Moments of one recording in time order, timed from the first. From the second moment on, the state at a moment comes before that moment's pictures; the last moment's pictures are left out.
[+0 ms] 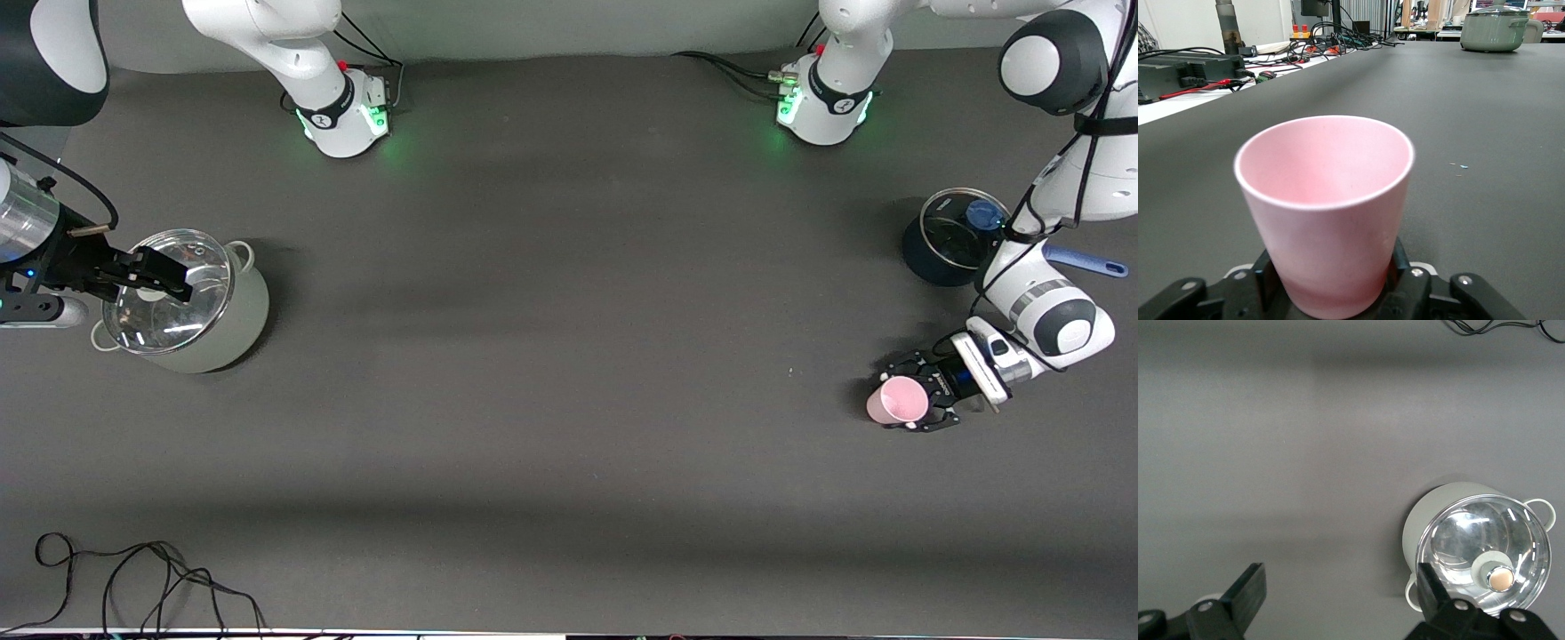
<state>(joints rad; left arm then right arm) 0.47 0.89 -0.07 -1.72 -1.29 1.89 2.60 0.01 0.03 0.01 -1.63 -0.02 1.67 0.06</state>
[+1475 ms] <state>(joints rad) -0.17 0.29 -0.09 -1.92 -1.41 2.33 1.69 0.02 0.02 -0.01 -1.62 0.14 1.55 0.76</state>
